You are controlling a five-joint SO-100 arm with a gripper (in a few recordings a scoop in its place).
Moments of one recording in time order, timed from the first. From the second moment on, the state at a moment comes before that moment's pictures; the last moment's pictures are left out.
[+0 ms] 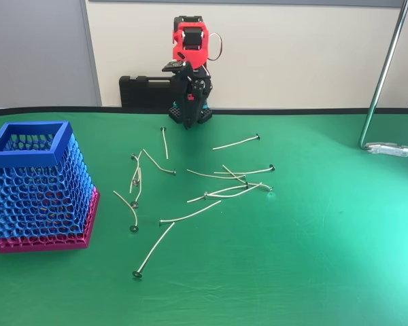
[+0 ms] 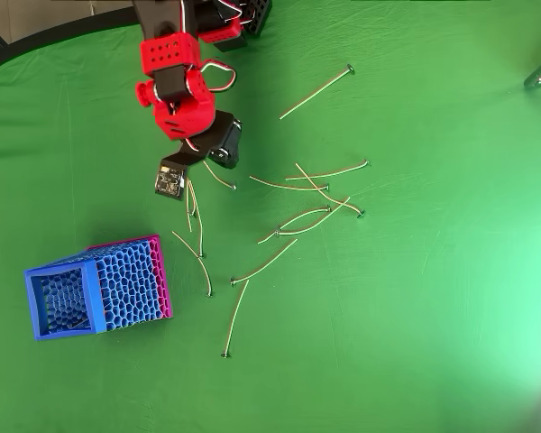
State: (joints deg) arm -1.8 108.5 103.9 70.5 -68.6
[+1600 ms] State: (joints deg) arm 4.5 88.3 102.5 58.0 -85.8
